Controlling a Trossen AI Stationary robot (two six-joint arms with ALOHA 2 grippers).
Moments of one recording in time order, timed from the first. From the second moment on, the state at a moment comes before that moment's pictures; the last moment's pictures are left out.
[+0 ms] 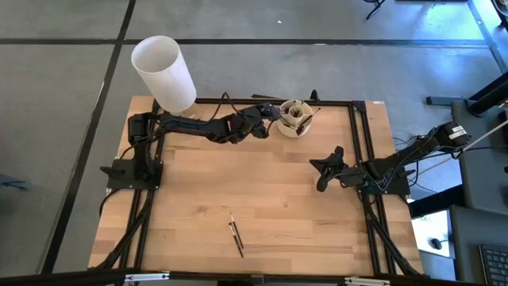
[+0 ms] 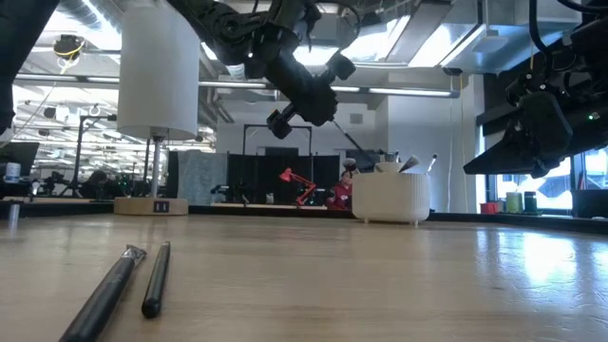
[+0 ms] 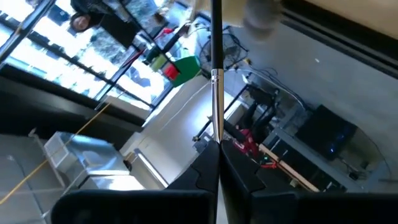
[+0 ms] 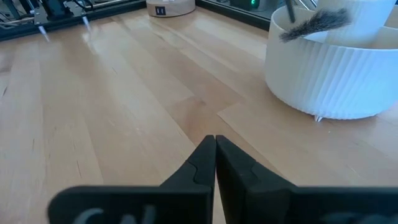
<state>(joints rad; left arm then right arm) 0.25 1.87 1.24 0.33 -0.71 2.17 0.36 0.81 0.02 0.32 0.82 0.47</state>
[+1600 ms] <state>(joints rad) -0.03 1.77 1.24 -0.38 -0.51 0.89 0.36 0.81 0.02 0.30 0.82 0.46</state>
